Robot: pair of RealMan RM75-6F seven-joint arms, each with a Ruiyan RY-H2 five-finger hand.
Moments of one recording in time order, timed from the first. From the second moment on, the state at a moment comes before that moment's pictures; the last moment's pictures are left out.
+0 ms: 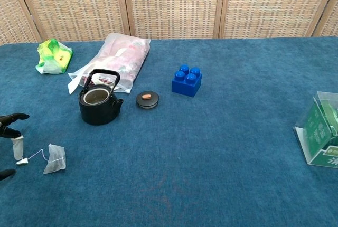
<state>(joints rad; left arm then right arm) -0.27 -1.53 -0.04 -1.52 1.18 1.15 0.42 -0.08 -1.20 0.02 -1.49 -1.58 1.65 0.04</state>
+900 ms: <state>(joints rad) -0.30 -1.53 -0.04 -1.53 1.14 1.13 0.41 -0.08 -1.19 0.02 -1.50 -1.58 1.65 0.04</state>
